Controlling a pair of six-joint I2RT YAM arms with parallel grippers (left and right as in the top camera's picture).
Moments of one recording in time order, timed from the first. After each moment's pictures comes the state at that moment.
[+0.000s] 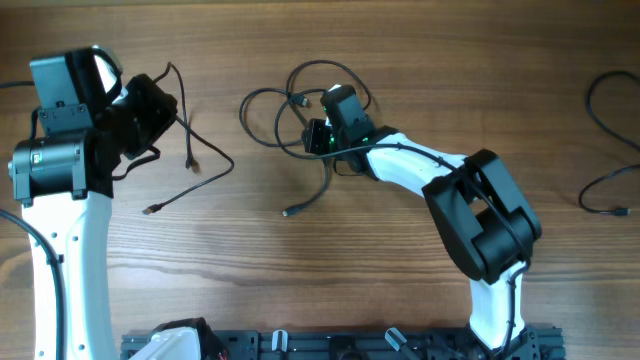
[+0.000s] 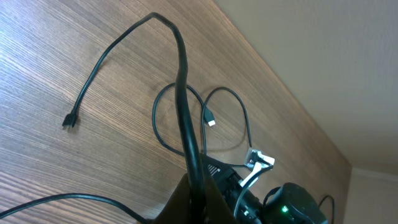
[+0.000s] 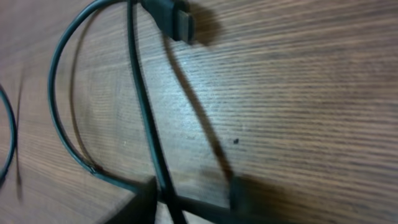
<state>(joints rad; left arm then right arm) 0.13 1.31 1.45 -0.97 0.28 -0.65 0.57 2.11 1.25 -0.01 -0.17 0.69</state>
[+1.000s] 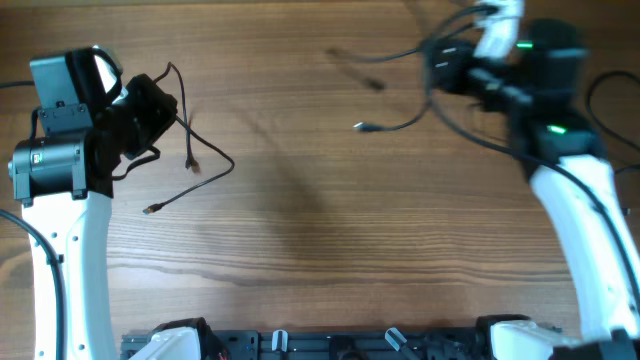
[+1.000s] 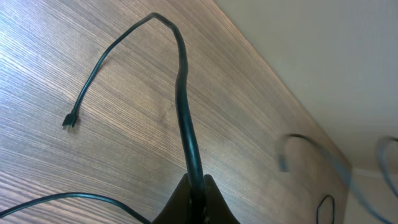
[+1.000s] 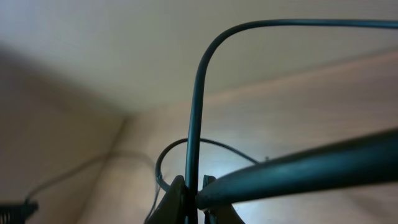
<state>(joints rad) 0.13 1.31 1.45 -0.97 0.28 -0.64 0.03 1.38 1.24 -0.24 -0.56 0.52</state>
